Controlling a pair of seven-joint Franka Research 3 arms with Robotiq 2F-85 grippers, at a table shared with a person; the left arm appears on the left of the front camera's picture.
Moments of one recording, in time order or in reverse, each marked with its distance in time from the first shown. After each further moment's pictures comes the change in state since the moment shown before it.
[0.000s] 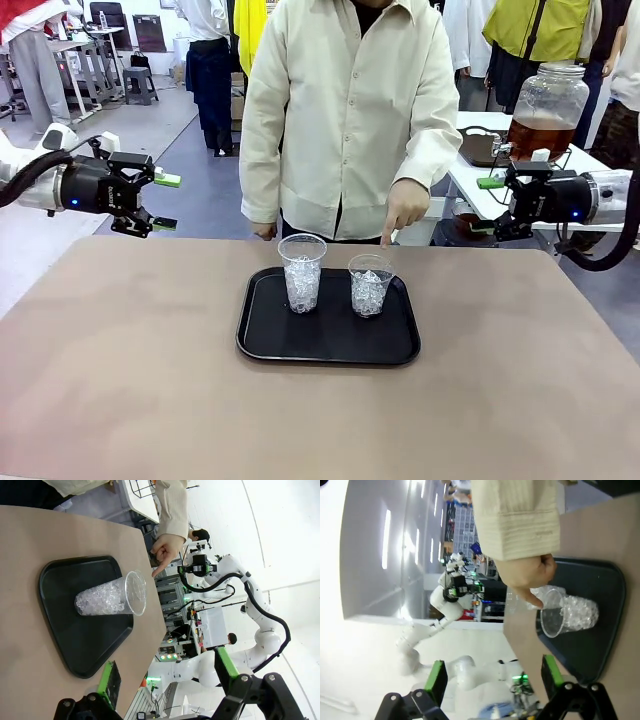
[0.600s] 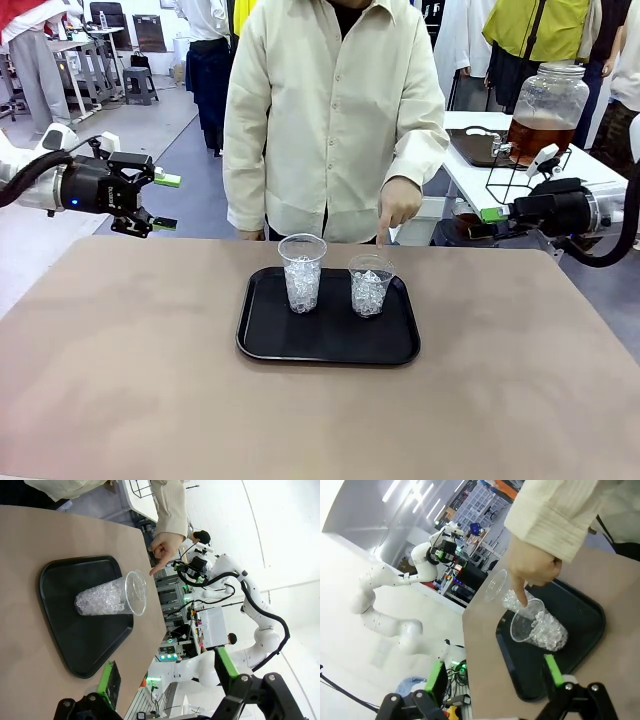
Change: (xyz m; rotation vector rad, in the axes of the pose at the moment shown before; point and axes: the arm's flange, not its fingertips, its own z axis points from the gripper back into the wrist) left arm 0.000 0.000 0.000 0.000 0.000 0.000; right arm -0.007 -0.022 0.001 -0.021 0.060 0.506
